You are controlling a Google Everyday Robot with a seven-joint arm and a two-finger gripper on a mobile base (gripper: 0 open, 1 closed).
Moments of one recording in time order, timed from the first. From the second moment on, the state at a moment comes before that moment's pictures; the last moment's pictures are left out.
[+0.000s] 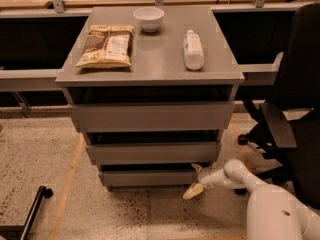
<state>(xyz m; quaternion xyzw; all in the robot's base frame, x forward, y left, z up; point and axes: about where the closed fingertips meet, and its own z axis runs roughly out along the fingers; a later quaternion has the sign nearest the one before) 0.641 -0.152 0.229 -0.51 0.75 0.27 0.33</state>
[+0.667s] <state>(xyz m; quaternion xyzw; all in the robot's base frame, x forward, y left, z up) 0.647 -0.146 0.228 -0.50 0.75 0.26 0.34</state>
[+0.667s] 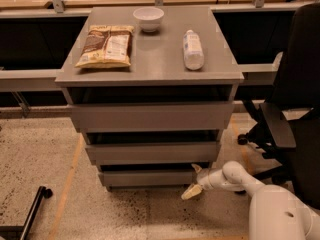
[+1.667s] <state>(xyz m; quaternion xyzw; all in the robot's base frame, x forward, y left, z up) 0.667 -0.127 0.186 -0.47 0.76 0.27 0.34</state>
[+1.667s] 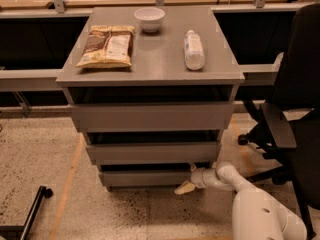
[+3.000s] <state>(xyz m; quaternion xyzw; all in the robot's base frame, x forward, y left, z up) 0.667 -0.127 0.203 -0.47 0.76 0.27 0.34</state>
